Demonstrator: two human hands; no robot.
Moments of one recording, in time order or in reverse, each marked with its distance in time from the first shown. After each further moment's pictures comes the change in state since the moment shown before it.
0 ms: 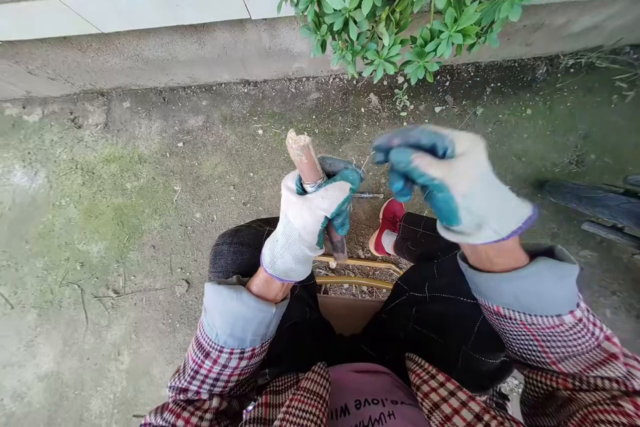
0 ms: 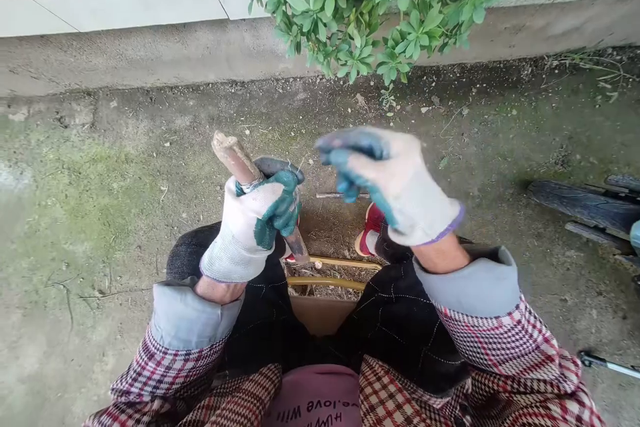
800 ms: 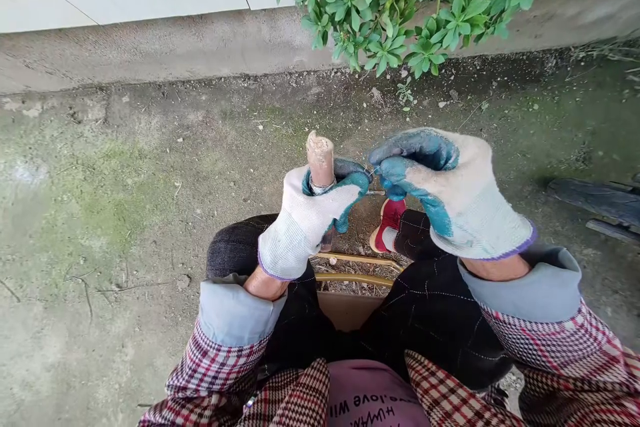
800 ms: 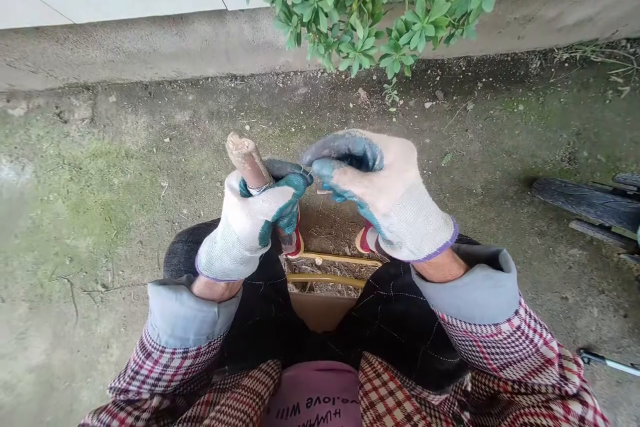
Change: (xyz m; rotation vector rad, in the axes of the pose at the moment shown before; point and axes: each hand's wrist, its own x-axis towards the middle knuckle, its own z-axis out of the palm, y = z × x) left_hand 0.002 0.002 -0.001 0.233 0.043 0.045; right_hand -0.014 -0.004 0.025 -0.059 0.013 -0.080
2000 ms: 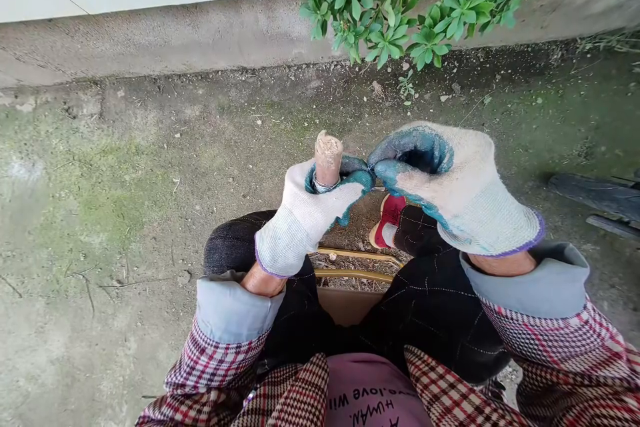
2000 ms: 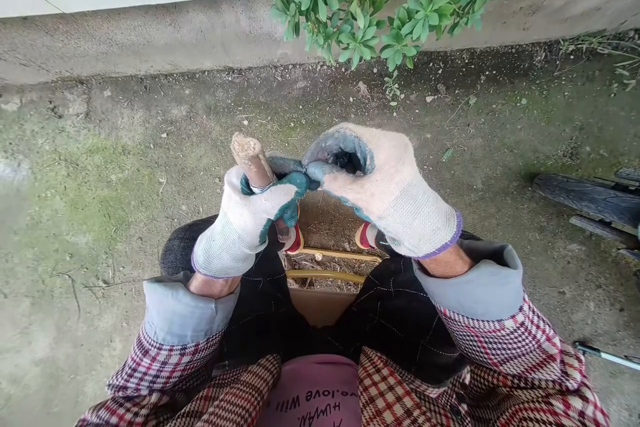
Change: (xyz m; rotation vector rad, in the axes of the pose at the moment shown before) left_hand -0.003 0.008 0.002 0.063 -0.040 -0.002; right_hand 0.001 -0.003 -0.011 -0.314 -0.112 -0.150
